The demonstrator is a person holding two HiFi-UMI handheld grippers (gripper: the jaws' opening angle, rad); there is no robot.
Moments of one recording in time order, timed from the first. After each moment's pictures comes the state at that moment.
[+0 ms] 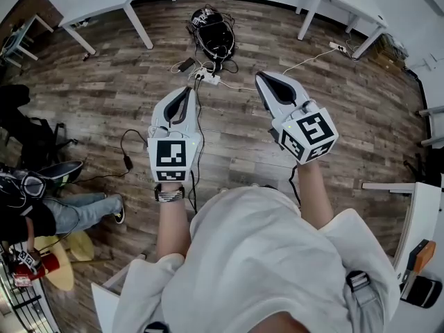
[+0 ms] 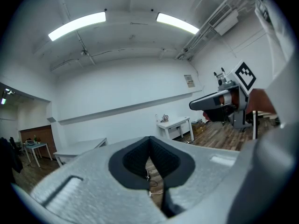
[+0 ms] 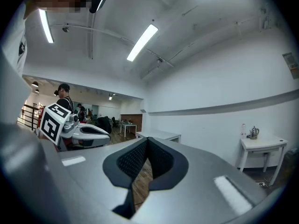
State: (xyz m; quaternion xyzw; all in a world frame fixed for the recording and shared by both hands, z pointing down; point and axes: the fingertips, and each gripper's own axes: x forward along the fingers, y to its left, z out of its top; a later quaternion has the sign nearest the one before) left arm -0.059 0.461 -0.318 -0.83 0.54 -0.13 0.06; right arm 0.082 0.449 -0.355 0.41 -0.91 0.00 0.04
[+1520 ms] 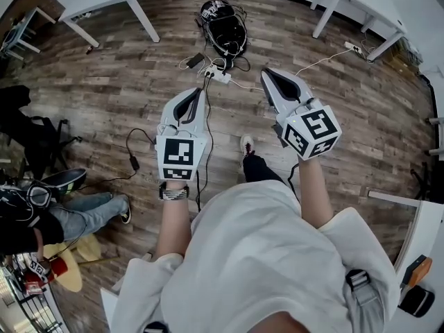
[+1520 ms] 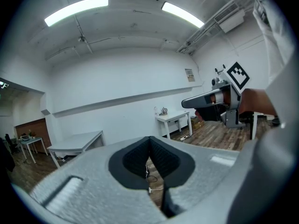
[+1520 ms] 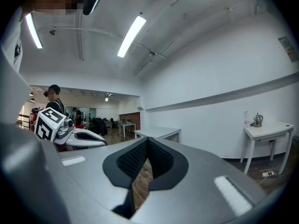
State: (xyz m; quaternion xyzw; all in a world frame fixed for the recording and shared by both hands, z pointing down) left arm -0.076 0.354 -0.267 -0.84 0.52 -0.16 0.03; right arm 0.056 0.324 -0.310 0.41 -0.91 0.05 0.03
